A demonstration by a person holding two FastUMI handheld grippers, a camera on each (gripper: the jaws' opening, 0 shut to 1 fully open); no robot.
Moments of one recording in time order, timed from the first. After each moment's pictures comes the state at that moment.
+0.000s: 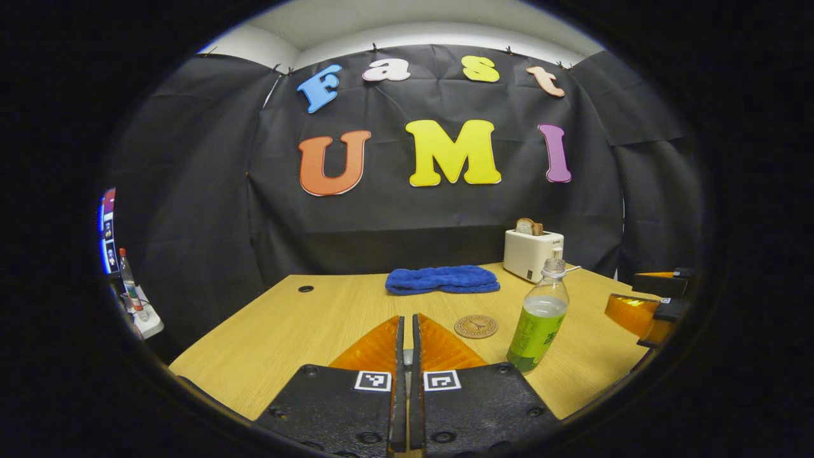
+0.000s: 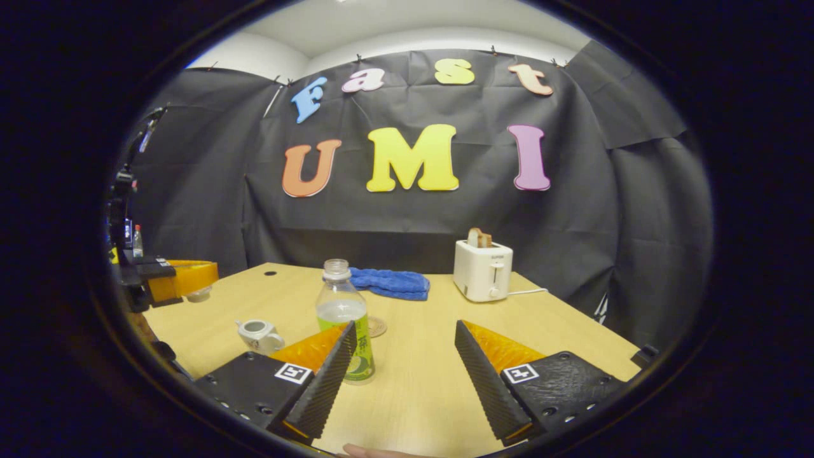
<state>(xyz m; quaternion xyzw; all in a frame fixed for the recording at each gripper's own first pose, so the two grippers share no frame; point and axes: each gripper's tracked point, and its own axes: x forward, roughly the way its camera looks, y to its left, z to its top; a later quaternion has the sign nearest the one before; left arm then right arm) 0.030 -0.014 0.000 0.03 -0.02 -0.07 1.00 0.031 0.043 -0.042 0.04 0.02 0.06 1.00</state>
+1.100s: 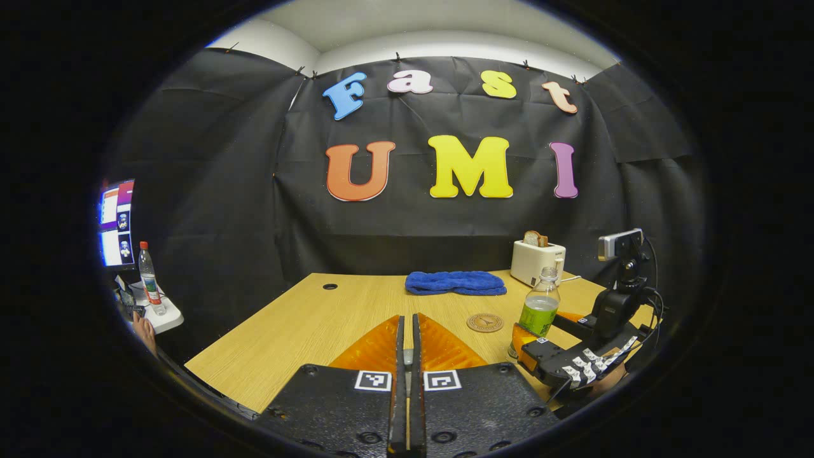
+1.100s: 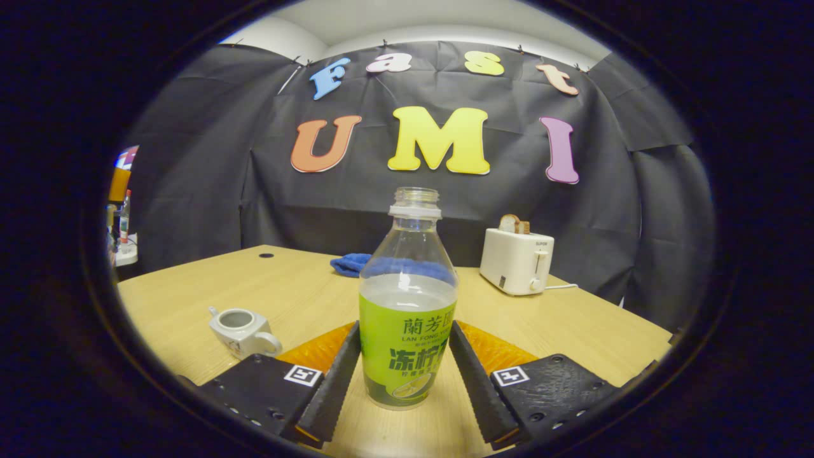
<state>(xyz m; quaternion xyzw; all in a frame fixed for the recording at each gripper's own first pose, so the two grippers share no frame) -0.015 0.032 0.010 0.01 -0.02 -0.05 1.00 0.115 0.126 -0.094 -0.01 0.03 0.05 1.00</state>
